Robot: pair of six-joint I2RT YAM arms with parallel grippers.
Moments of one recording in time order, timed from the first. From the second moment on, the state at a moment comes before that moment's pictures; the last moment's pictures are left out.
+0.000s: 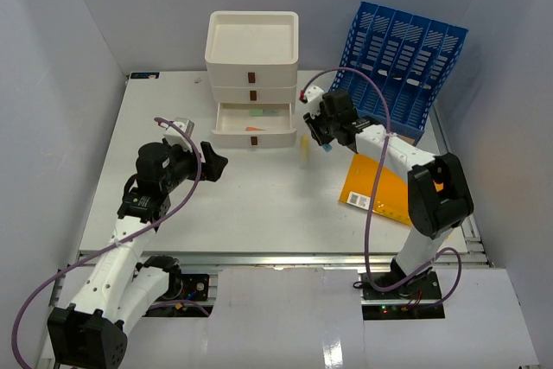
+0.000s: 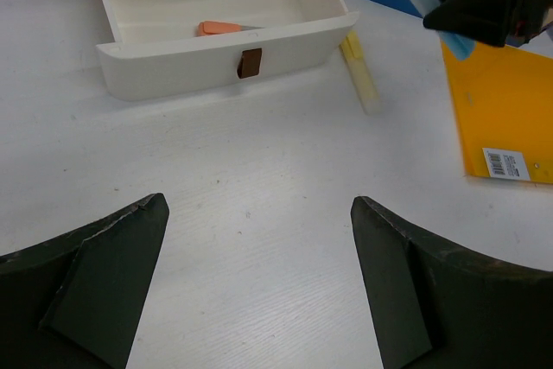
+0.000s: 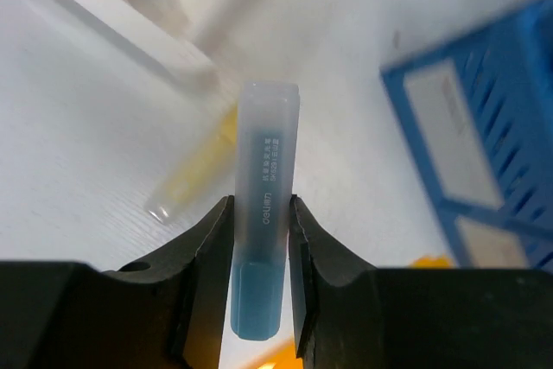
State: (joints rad) left arm -0.20 0.82 0.66 -0.17 0.30 -0.21; right arm 0.49 1.75 1.25 -0.25 -0.05 -0.23
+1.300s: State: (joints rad) left arm -0.20 0.74 0.65 -0.17 0.27 -0.19; right arm 0.62 1.76 1.51 -0.29 -0.30 -0.50
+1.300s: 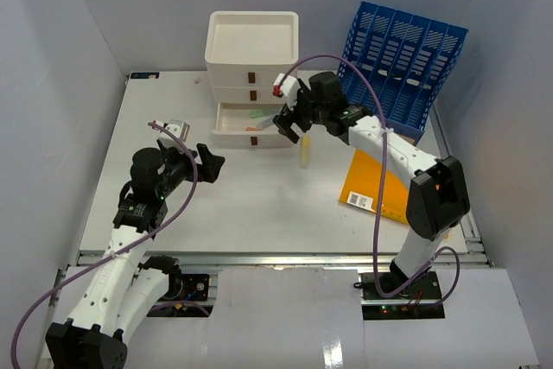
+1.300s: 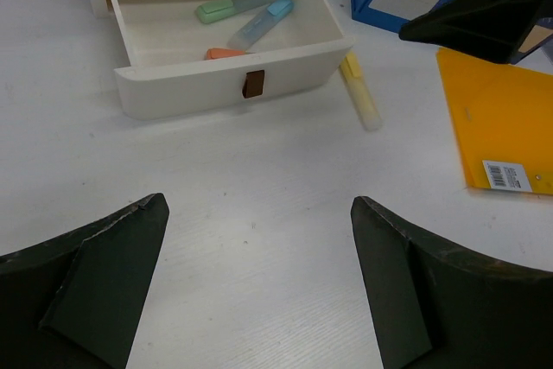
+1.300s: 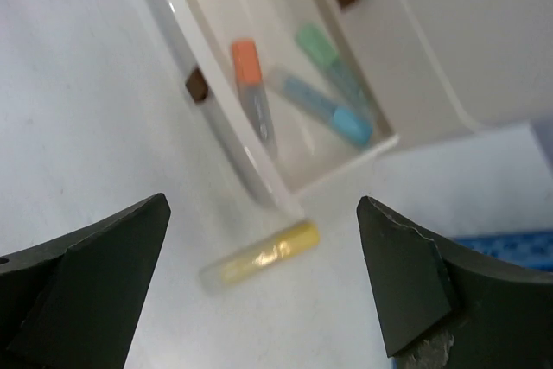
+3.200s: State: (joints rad) left arm -0.20 0.75 0.65 -0.17 0.28 -0.19; right arm 0.53 1.83 1.25 -0.26 0.06 -0.09
